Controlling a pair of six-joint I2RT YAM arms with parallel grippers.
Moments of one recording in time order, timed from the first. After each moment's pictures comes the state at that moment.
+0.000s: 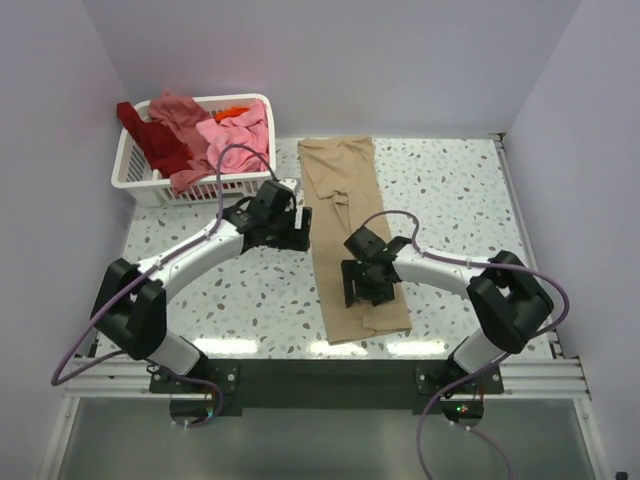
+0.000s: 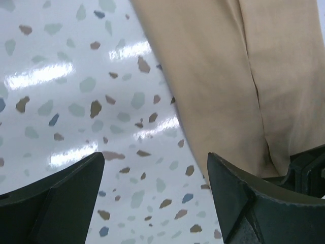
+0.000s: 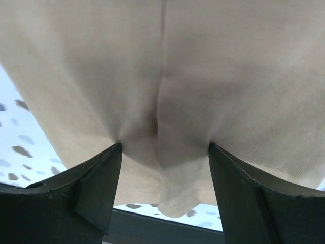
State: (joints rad) left arm -0.59 1.57 1.16 -0.49 -0.03 -0.41; right arm 0.72 1.57 0.88 -0.62 -0.02 0.66
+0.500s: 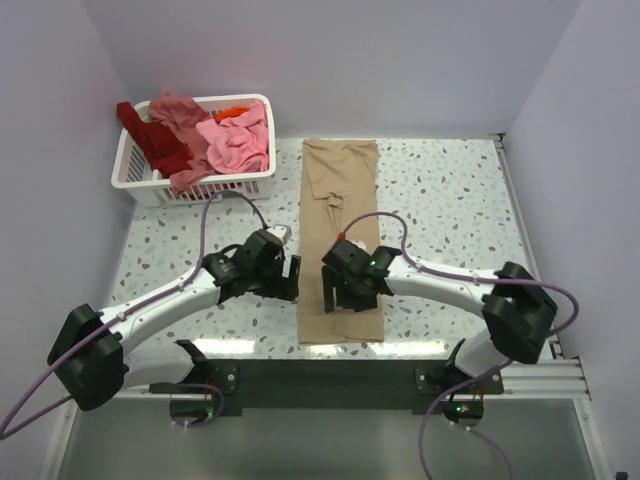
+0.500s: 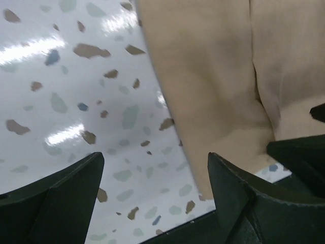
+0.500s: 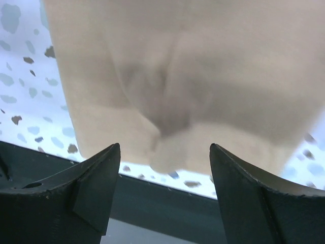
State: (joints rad) left arm -0.68 1.21 0.77 -0.54 -0.04 -0.48; right arm 0.97 1.61 1.02 -0.66 0.04 0.87
